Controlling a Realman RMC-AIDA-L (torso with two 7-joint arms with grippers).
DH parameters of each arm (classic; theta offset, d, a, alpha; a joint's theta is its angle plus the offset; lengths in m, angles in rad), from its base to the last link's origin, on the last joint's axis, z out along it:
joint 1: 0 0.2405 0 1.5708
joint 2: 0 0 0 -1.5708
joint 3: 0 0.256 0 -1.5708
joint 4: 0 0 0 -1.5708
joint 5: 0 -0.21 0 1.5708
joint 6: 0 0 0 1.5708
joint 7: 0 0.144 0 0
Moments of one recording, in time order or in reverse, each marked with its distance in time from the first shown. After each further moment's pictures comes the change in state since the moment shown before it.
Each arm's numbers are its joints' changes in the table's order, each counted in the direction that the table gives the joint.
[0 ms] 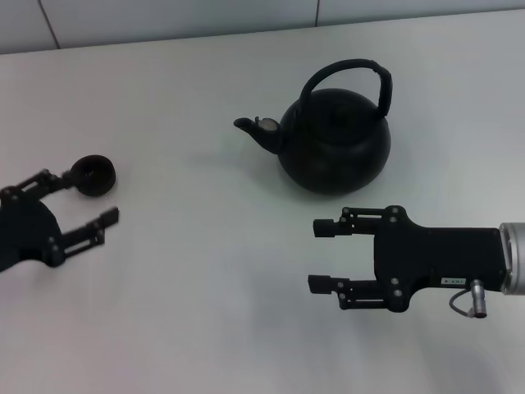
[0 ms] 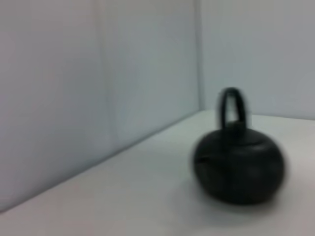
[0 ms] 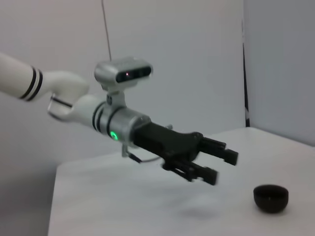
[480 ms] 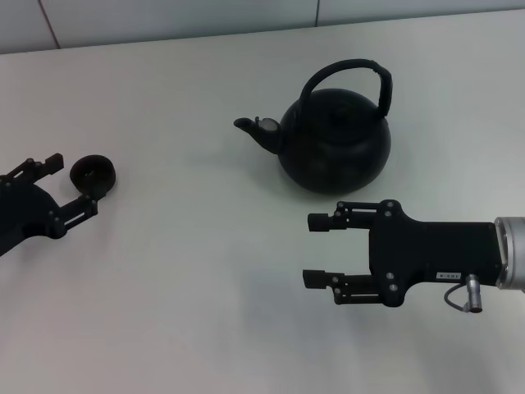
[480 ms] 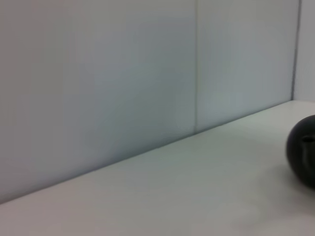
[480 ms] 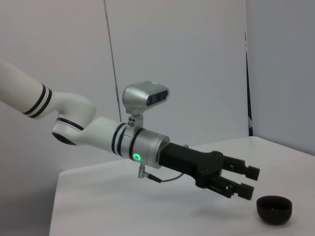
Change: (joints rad) left arm -0.067 0.000 0.000 -0.180 0.139 -0.211 0.096; right arm 0.012 0.002 -0.019 0.006 -0.029 0.005 -0.005
